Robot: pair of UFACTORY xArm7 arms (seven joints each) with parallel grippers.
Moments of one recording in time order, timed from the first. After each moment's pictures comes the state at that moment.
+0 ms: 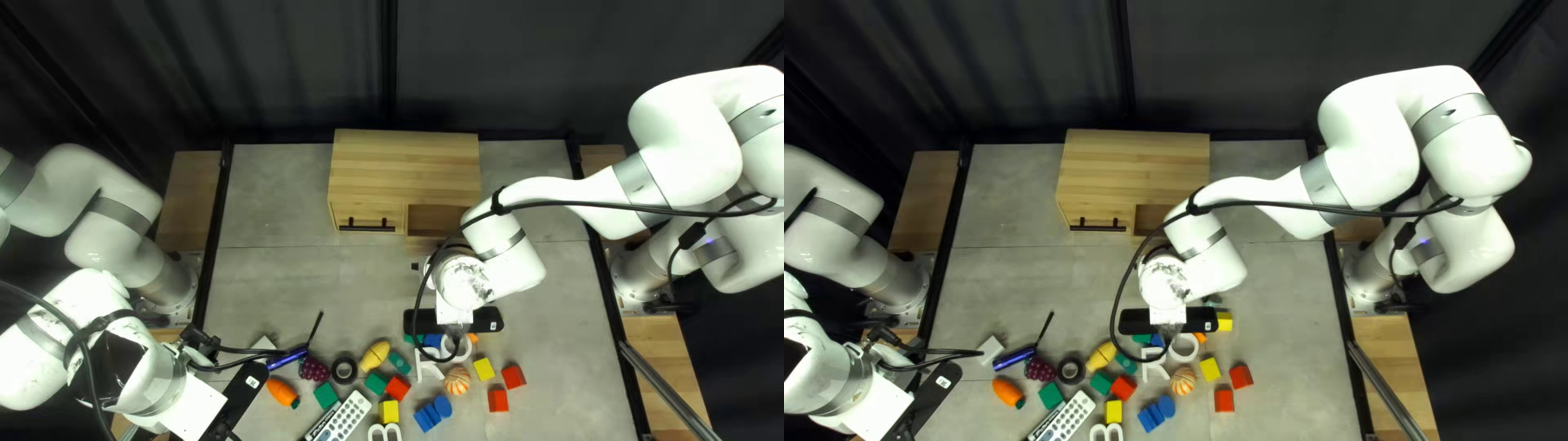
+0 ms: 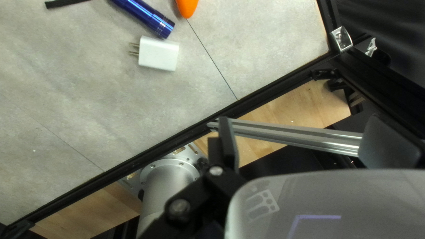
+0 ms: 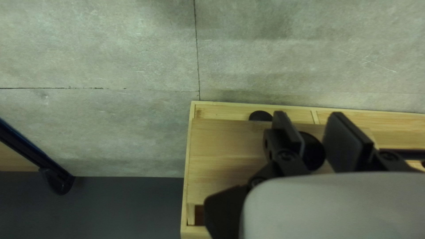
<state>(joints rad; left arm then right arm) -0.36 -0.53 -0.44 0.76 -0.32 1.35 -0.09 0.26 0.20 -0.05 1.06 -0.54 1.03 -1.04</state>
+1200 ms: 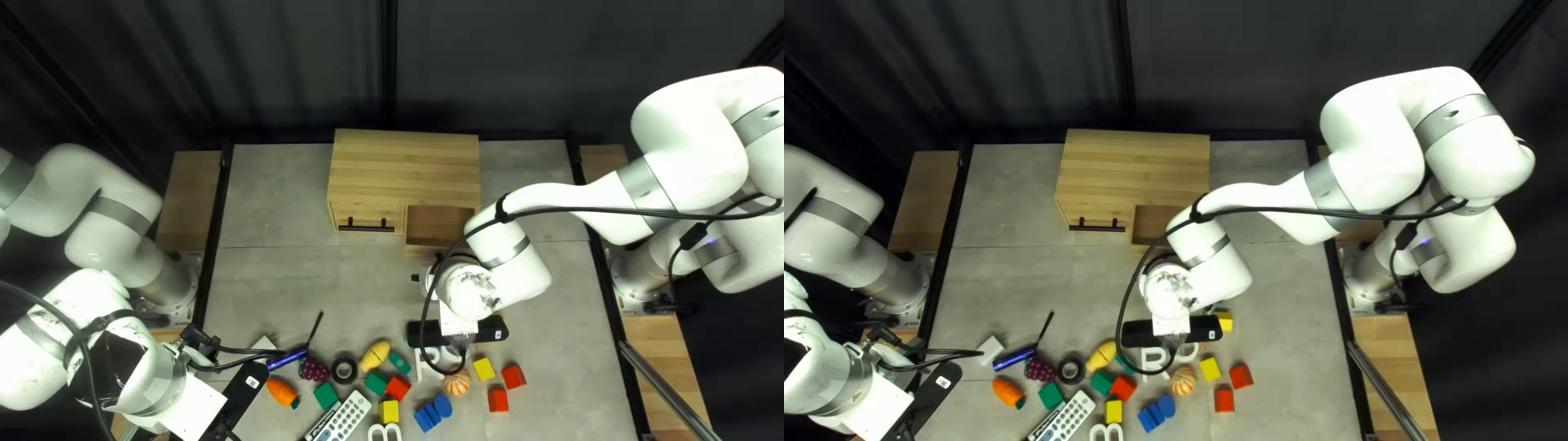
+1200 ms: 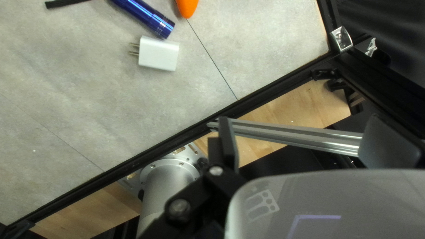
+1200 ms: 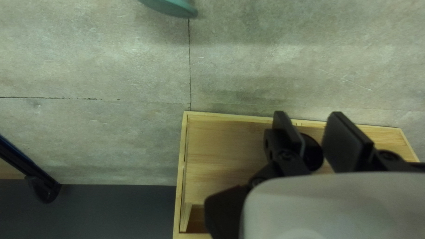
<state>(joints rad) -0.36 -0.53 -0.44 0.76 -0.32 1.35 -0.09 0.28 0.19 -0.03 1.06 -0.54 1.02 -1.05</state>
